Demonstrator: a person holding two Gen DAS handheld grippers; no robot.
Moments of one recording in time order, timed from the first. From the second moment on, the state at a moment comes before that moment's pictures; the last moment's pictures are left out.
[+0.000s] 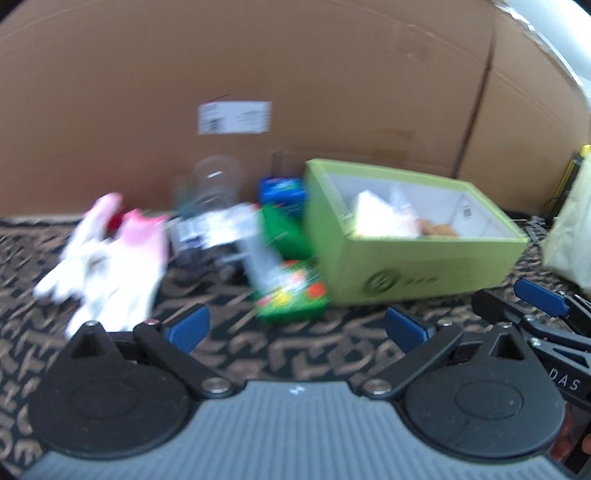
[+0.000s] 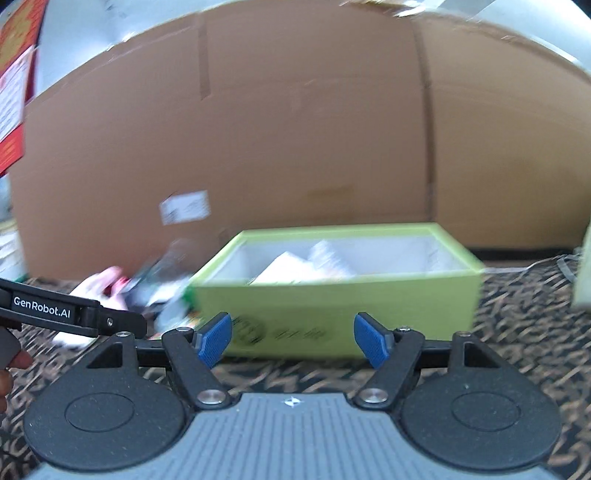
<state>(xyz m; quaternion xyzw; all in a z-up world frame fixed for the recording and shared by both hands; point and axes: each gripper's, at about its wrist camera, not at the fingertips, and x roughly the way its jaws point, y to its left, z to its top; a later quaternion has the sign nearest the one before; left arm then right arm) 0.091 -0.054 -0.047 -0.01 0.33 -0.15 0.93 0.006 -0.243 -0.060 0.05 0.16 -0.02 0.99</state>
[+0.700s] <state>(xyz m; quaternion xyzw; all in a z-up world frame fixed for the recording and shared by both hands) 0.142 0.048 -0.096 -0.02 0.39 -0.05 0.92 0.088 -0.150 -0.087 0.02 0.26 0.03 0.97</state>
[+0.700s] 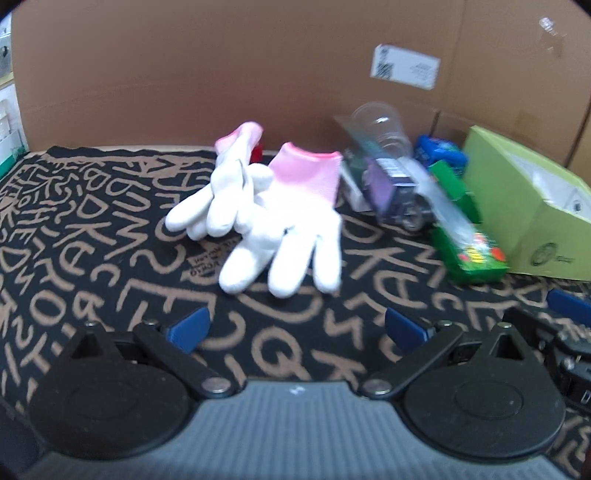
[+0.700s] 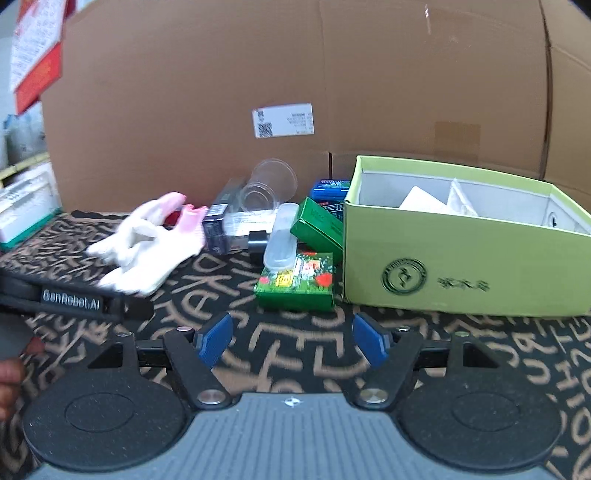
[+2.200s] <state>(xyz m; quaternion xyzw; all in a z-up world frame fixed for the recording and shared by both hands) 0.141 0.030 -0.098 0.12 0.39 -0.20 0.89 0.014 -0.164 -0.091 0.01 0.30 0.07 0.95</state>
